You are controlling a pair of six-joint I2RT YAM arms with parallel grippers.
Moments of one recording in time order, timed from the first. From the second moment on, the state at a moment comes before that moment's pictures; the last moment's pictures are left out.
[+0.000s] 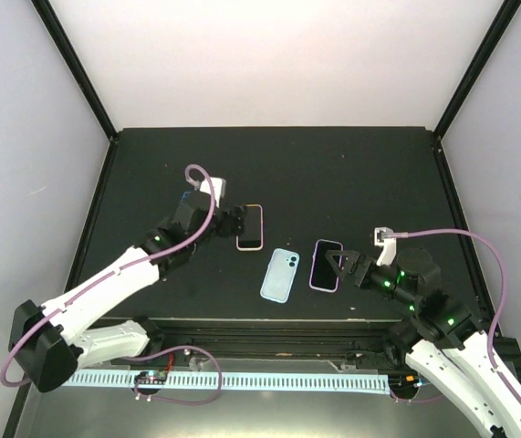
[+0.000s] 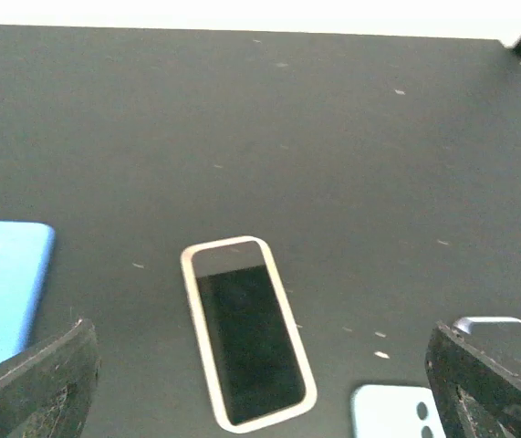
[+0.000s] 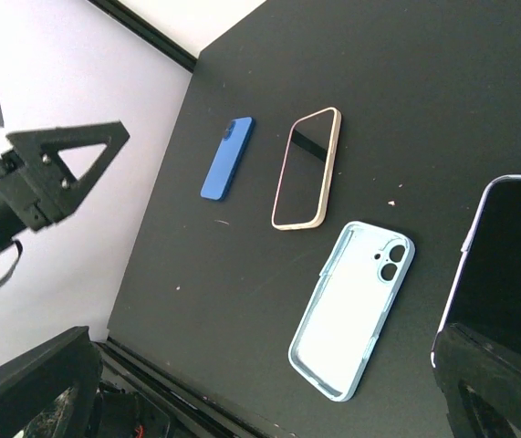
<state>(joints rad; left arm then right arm) -0.74 1.09 0.81 -0.26 -0.27 -0.47 0.60 0.37 0.56 -0.59 -0.19 0.82</state>
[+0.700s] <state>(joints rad) -0.26 1.71 1.17 -0.59 -0.17 0.07 0.60 0.36 0.56 -0.62 -0.19 0.78</state>
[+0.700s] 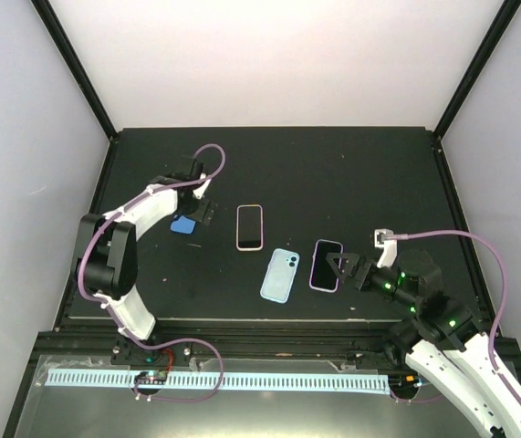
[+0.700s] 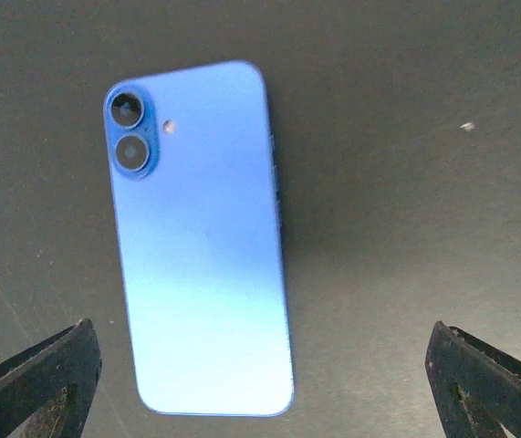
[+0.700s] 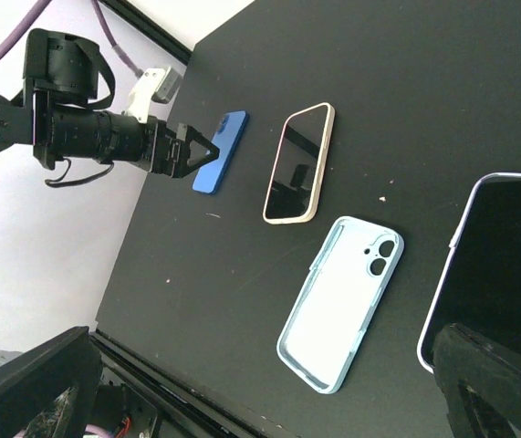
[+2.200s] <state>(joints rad) -0.10 1.93 1.27 -0.63 -0.01 0.09 0.60 0.32 0.55 -0.62 -0.19 0.78</state>
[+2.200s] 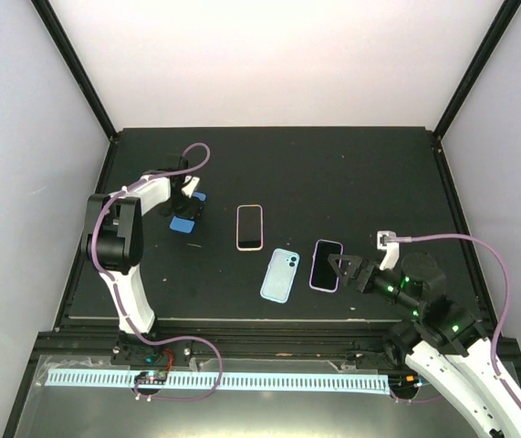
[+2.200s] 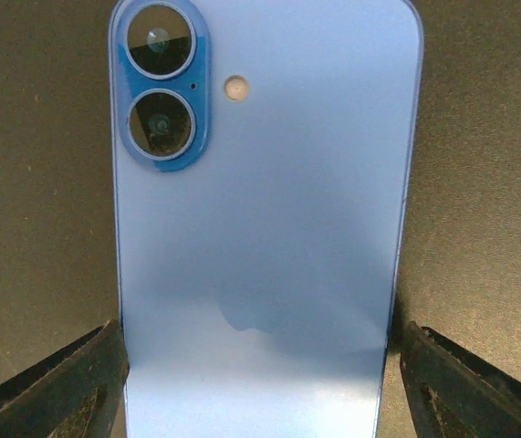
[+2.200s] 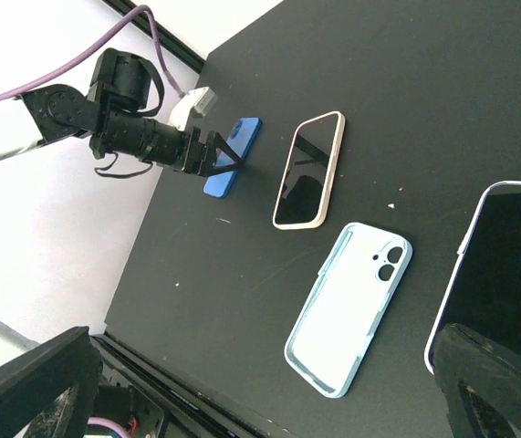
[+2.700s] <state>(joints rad) -0.10 1.94 1.28 -0.63 -0.08 0.07 0.60 0.27 0.55 -0.64 -0.18 0.78</state>
